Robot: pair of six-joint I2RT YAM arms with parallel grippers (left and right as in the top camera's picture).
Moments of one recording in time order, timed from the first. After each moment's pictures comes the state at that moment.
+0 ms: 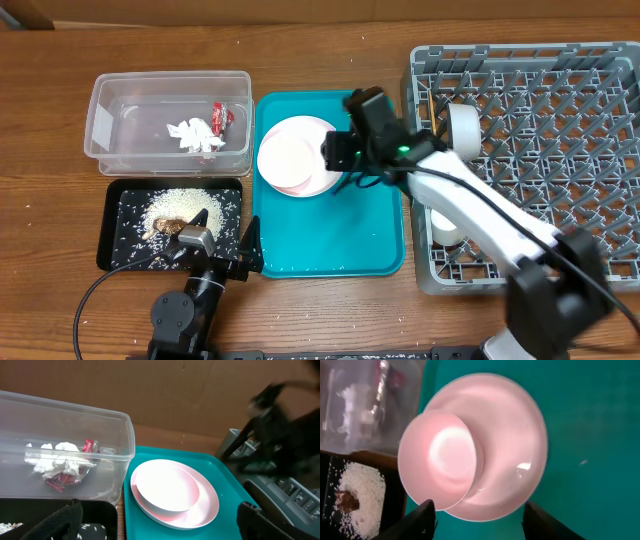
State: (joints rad) left arm -0.16 0.02 0.01 -0.07 0.09 -0.28; right arm 0.57 1.80 1.31 -0.48 -0.16 0.57
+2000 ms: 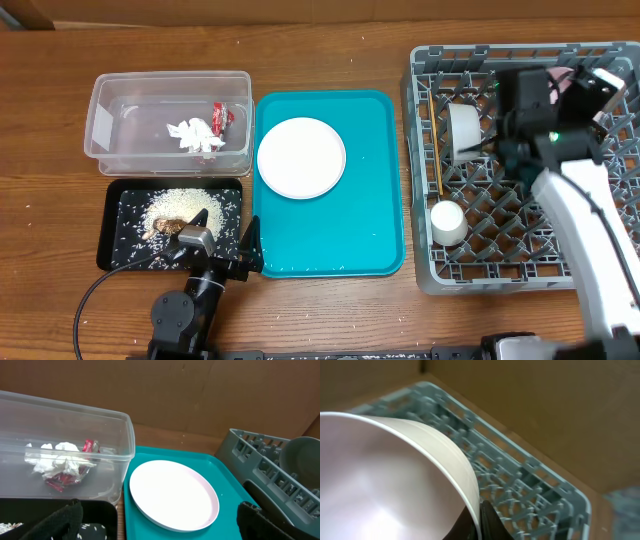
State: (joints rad) left arm -0.16 0.02 0.01 -0.07 0.09 -0.28; right arm 0.09 1.48 1.33 -0.93 1.03 0.64
